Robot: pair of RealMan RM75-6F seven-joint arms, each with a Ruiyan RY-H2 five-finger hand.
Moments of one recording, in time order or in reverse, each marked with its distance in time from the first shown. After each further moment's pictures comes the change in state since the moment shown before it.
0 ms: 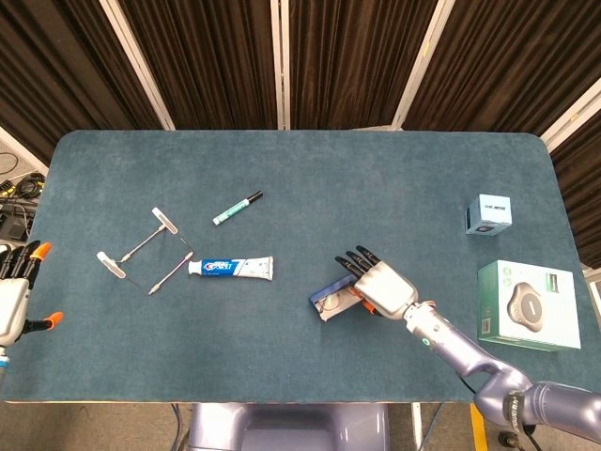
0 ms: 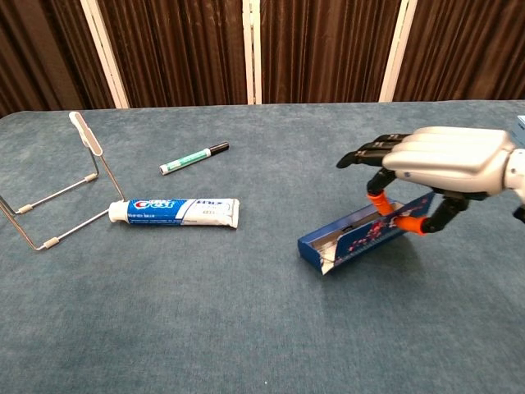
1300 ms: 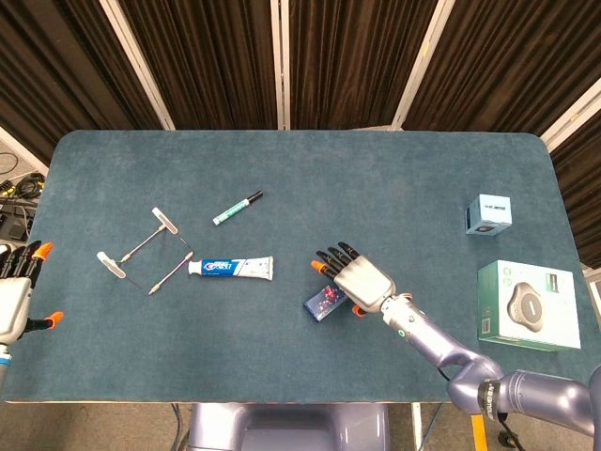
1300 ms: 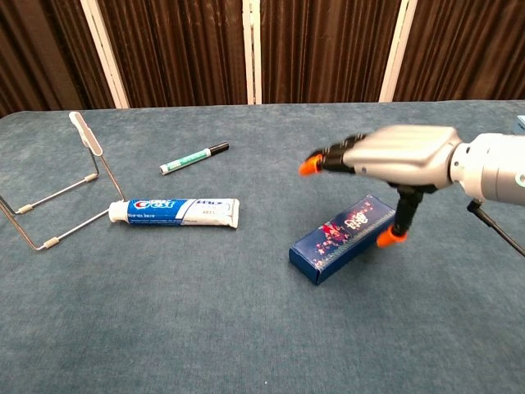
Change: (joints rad) left arm -0.011 -0.012 -0.001 0.013 -0.020 -0.016 0.021; right arm 0.071 -0.038 0.060 -0.046 0.156 -0.125 -0.085
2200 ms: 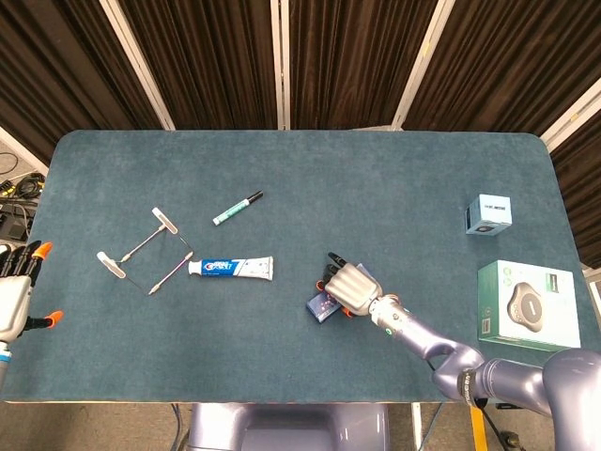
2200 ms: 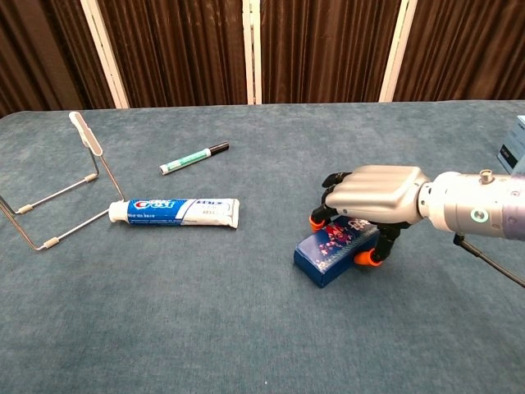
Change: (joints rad) left arm -0.011 -0.001 -0.004 0.015 -0.023 -0.024 -0.007; right arm 0.057 -0.150 -0.058 0.231 -0.075 -0.047 0.085
